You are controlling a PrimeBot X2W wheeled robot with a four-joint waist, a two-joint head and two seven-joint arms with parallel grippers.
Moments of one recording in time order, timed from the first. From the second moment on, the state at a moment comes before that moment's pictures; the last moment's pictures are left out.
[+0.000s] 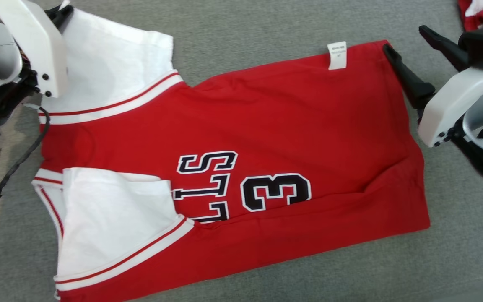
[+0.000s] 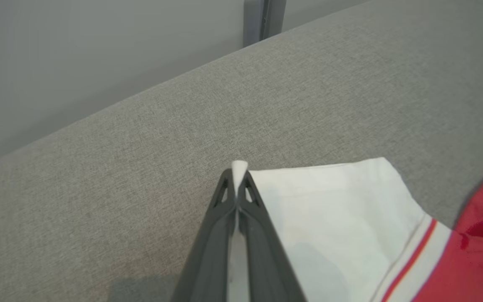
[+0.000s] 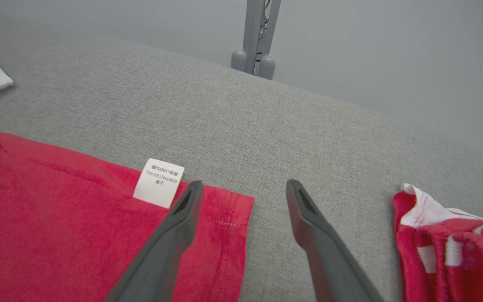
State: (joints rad) left arm -0.99 0.48 -0.42 0.40 -0.59 -0.11 0.63; right arm -0.73 -0.38 0.34 0.19 0.40 0.13 0.28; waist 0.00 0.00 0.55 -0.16
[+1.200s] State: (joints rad) left arm -0.87 0.44 -0.45 0.19 -0.68 -0.12 0.50; right arm -0.90 -0.61 0.63 0.38 0.60 0.13 0.52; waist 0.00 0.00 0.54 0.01
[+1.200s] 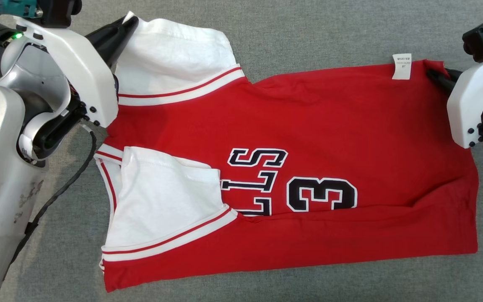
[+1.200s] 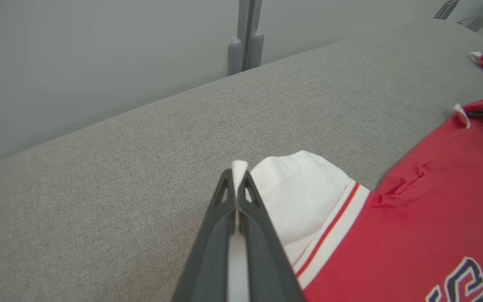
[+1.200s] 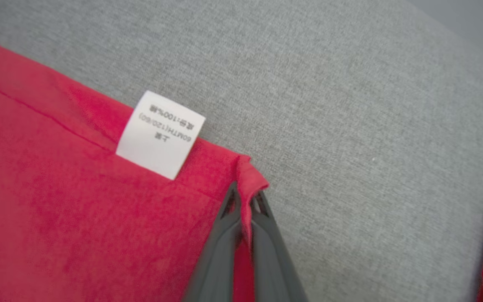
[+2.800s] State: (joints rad) left arm 0.10 0.43 -0.32 -0.34 -0.80 0.09 0.06; right arm -0.13 -0.48 0.19 -0.04 0.48 0.13 0.18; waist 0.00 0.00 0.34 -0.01
